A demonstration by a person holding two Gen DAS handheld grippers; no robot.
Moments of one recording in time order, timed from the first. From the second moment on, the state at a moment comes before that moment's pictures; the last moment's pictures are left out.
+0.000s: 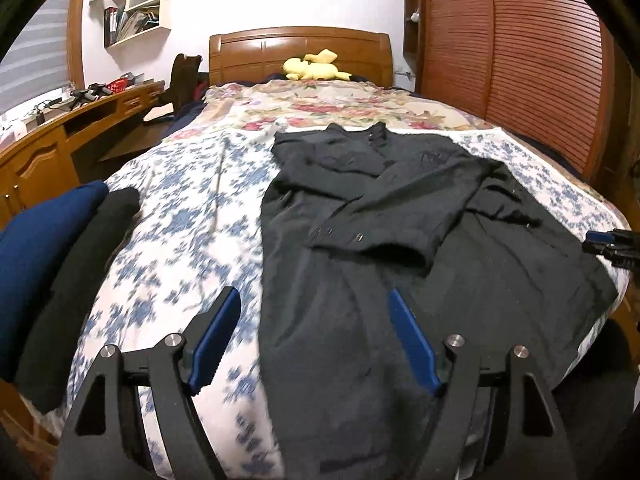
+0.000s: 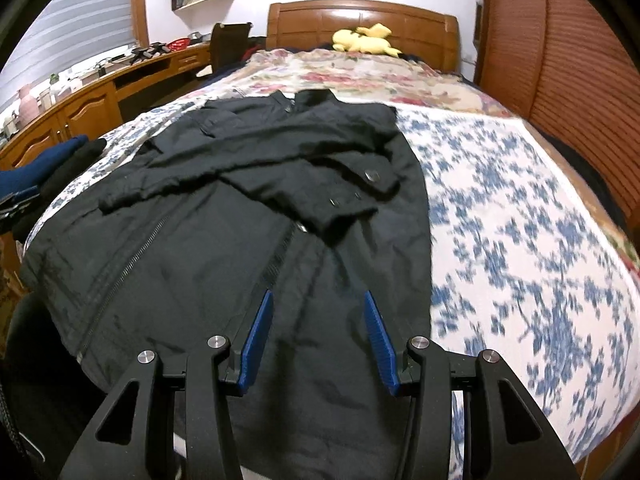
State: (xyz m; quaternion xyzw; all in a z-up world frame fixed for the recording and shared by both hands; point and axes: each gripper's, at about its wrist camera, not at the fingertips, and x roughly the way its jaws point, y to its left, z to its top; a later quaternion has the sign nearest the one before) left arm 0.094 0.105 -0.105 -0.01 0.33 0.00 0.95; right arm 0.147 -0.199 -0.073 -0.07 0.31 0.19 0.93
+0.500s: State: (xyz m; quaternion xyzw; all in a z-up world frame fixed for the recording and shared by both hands) left arm 0.068 0.128 -0.134 -0.03 0.35 0.01 0.94; right arm 0.138 -0.243 -0.091 -0.03 0.35 0.15 0.92
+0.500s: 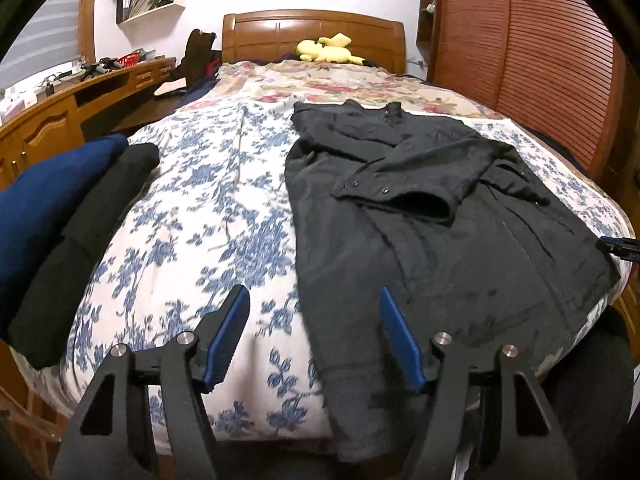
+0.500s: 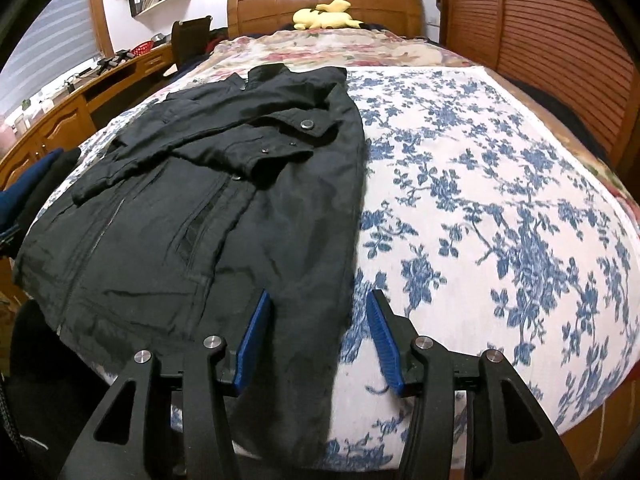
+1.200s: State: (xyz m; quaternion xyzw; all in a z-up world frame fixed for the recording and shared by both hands) left arm 0.048 0.118 -0.159 -0.05 0.39 -0.02 0.92; right arm 0.122 -0.237 -0.106 -0.03 0.35 0.19 0.92
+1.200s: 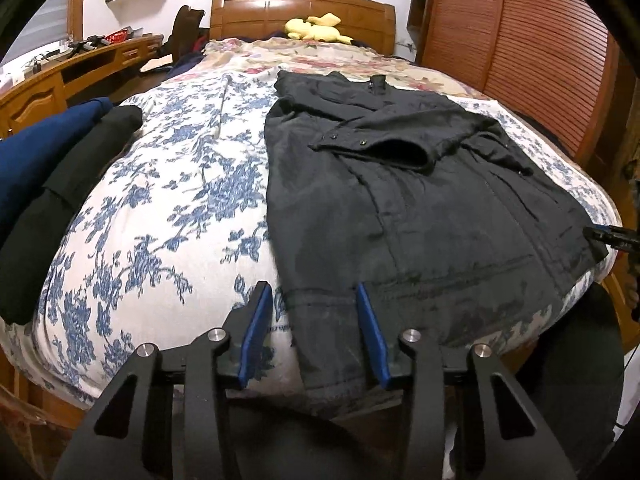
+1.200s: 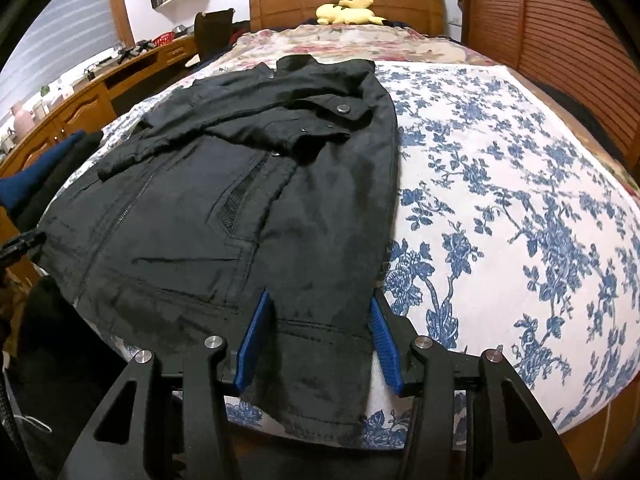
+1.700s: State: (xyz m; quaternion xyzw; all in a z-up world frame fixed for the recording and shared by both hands) left arm 0.048 0.115 -0.162 -0.05 0.40 -0.04 0.91; right arm 0.122 -0.231 -0.103 -0.03 0.35 0.20 0.92
